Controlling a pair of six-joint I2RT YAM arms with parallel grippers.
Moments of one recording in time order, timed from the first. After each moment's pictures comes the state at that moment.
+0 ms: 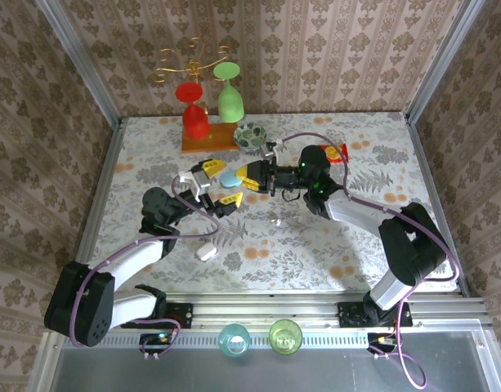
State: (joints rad) left arm -0.42 1.18 0.45 0.98 0.76 -0.04; right arm 0.53 1.63 0.97 0.72 -0.91 1.46
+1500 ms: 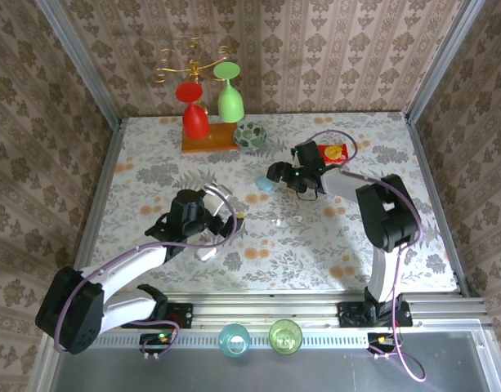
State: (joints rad) left arm -0.62 1.12 0.51 0.08 0.16 0.08; right arm 0.36 1.91 1.19 -0.09 -0.29 0.68
